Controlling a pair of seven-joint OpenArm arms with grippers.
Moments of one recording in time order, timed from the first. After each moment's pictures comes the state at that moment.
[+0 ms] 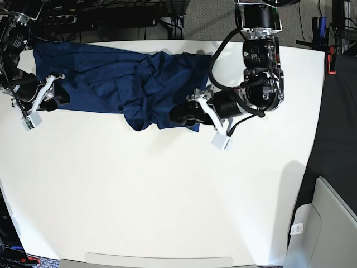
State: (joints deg) left arm -1.1 0.1 -3.9 98.9 -53.1 -18.8 72.4; right arm -8.1 25.4 29.4 102.7 50.9 38.9 -78.7
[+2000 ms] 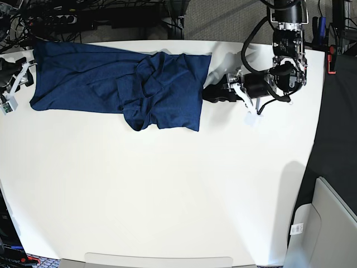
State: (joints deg) left arm 4.5 -12.9 -6.3 87.0 -65.6 -19.1 70.6; right arm -16.0 32.4 35.6 103.0 37.3 38.9 -78.2
